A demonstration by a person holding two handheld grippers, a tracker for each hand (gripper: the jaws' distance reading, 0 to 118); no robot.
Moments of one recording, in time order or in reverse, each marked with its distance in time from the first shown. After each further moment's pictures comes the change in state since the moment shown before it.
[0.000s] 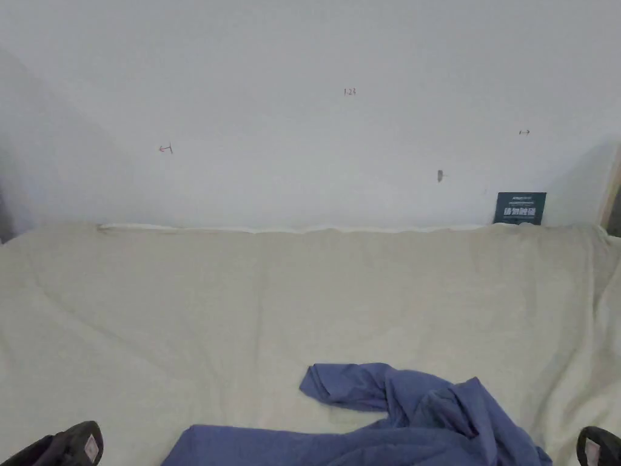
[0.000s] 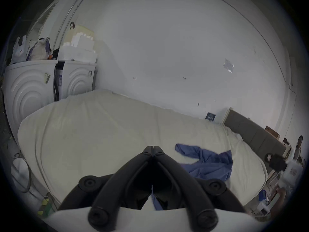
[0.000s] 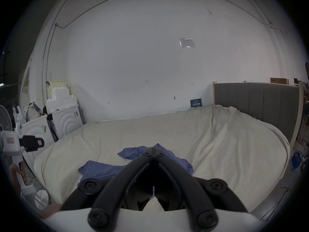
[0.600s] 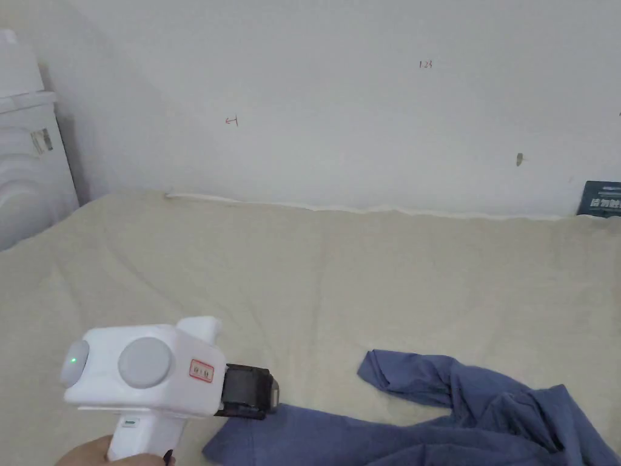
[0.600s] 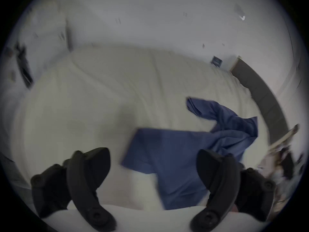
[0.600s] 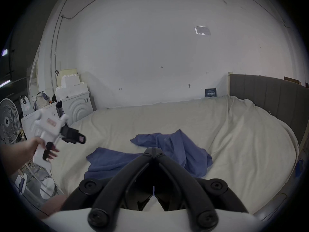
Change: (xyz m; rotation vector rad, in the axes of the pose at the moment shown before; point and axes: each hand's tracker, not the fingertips) left arm -0.005 0.026 -0.220 -0.707 -0.128 -0.048; right arm -0.023 -0.024 -0.035 -0.134 0.113 0.038
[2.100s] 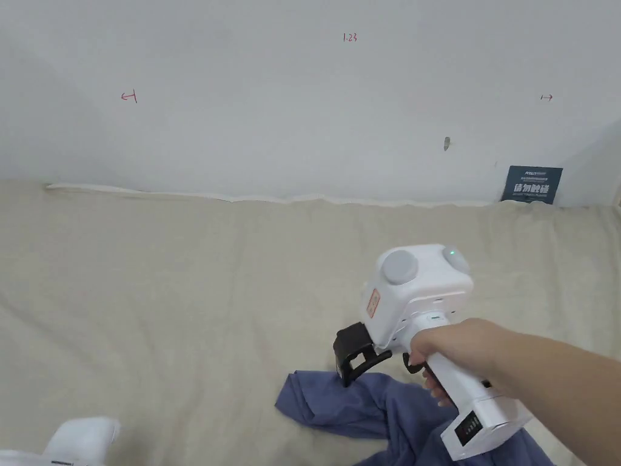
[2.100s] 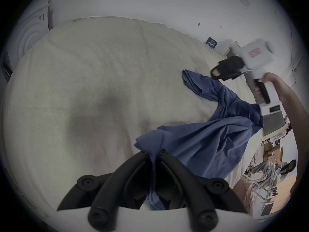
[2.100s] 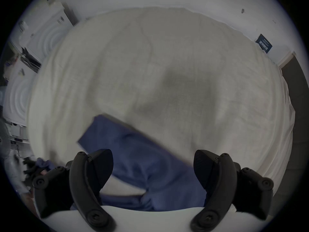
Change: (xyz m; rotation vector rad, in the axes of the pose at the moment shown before) left arm 0.002 -0.016 -0.054 -0.071 -0.013 -0.052; right arm -0.004 0.071 -0.459 -1.045 -0.002 0.238
